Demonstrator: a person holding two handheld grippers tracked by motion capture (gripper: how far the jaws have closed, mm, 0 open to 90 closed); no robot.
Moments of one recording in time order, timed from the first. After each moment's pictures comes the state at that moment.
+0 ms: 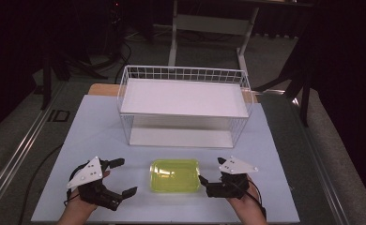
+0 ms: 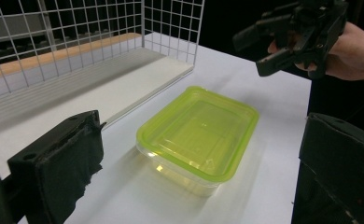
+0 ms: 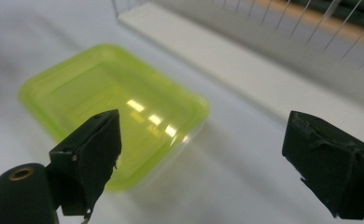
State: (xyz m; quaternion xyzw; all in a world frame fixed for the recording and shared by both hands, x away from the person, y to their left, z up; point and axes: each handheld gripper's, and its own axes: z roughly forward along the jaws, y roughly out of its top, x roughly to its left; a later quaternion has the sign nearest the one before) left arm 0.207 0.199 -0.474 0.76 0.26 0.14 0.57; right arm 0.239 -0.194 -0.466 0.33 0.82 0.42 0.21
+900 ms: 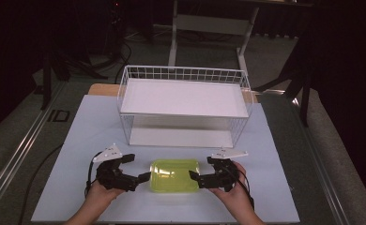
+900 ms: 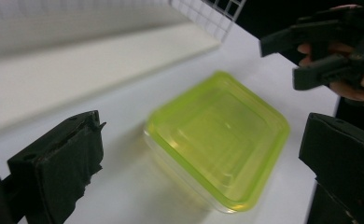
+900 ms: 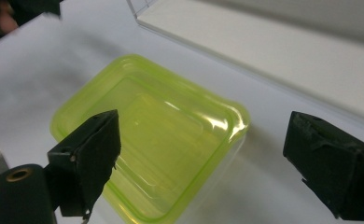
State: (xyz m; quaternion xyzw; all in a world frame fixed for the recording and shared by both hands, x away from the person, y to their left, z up) left arm 0.250 0.165 -0.488 0.76 0.39 0.03 0.52; right arm 0.270 -0.175 -0.473 0.40 0.81 0.43 0.07
